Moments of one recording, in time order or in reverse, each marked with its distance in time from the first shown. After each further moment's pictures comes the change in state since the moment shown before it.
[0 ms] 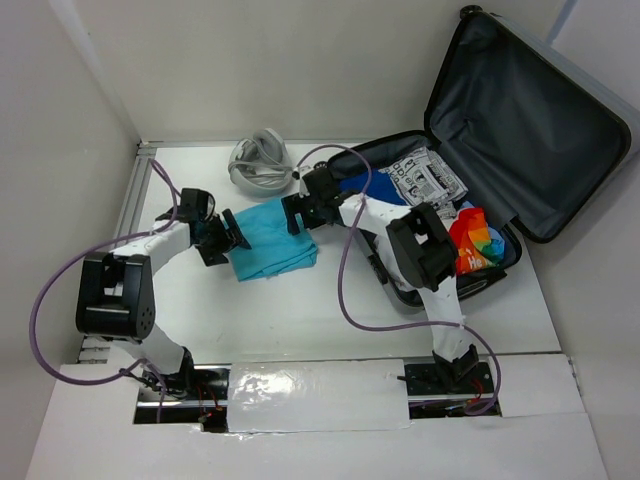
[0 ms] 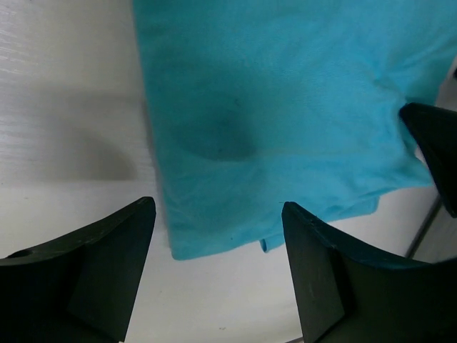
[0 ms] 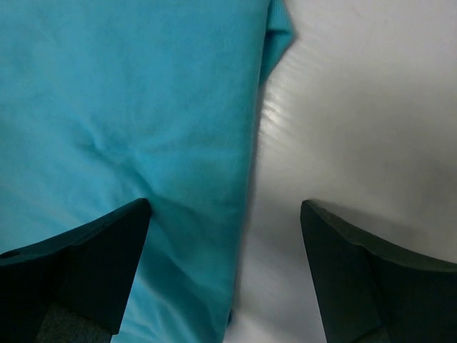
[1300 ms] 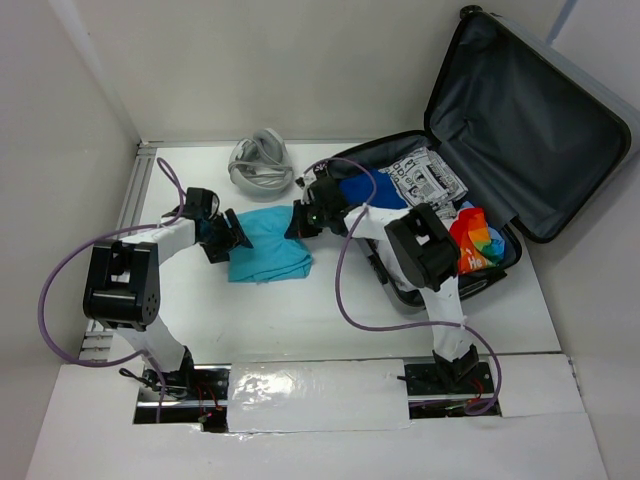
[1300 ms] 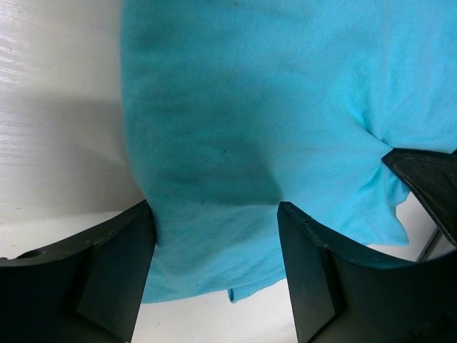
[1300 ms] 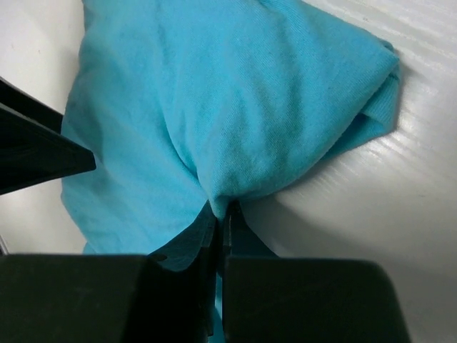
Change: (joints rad) left arm -0.014 0.110 0.020 0.072 -0.010 0.001; right arm -0.008 0.007 -0.154 0.278 -0.288 0.238
